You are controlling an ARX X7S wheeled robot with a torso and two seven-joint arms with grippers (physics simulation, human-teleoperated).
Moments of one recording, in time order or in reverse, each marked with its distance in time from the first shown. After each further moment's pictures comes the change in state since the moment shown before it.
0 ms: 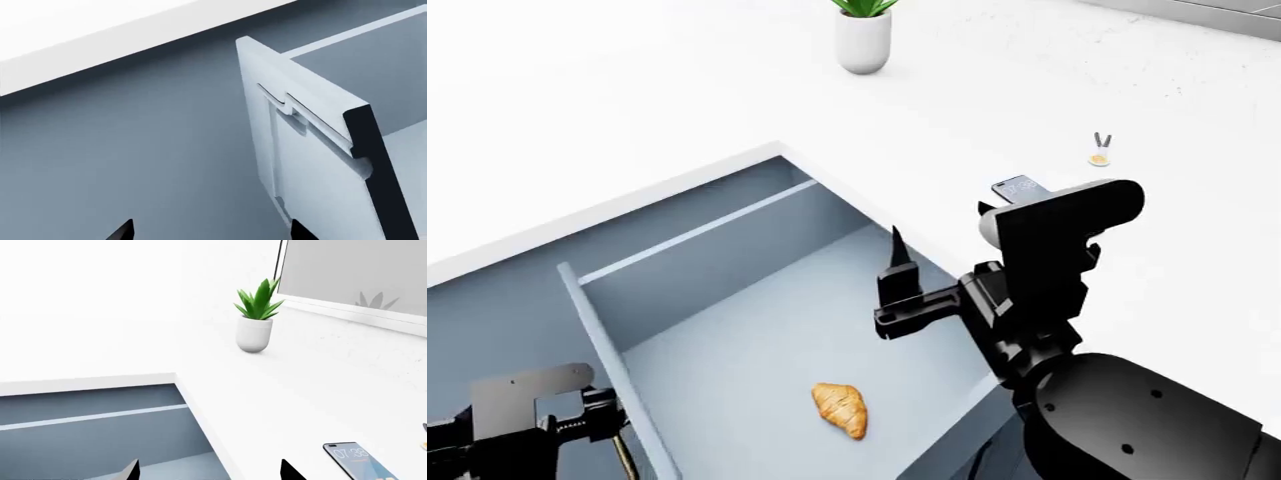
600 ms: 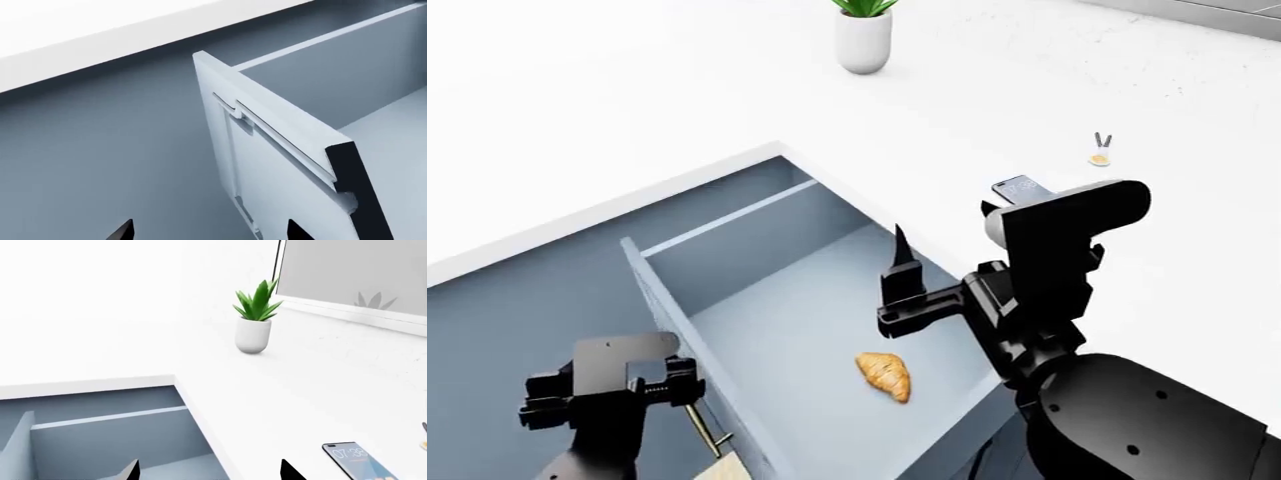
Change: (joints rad) left arm -0.167 0.128 0.170 -0.037 0.050 -0.022 0.015; right arm -0.005 0.011 0.003 0.002 0.013 -0.021 0.006
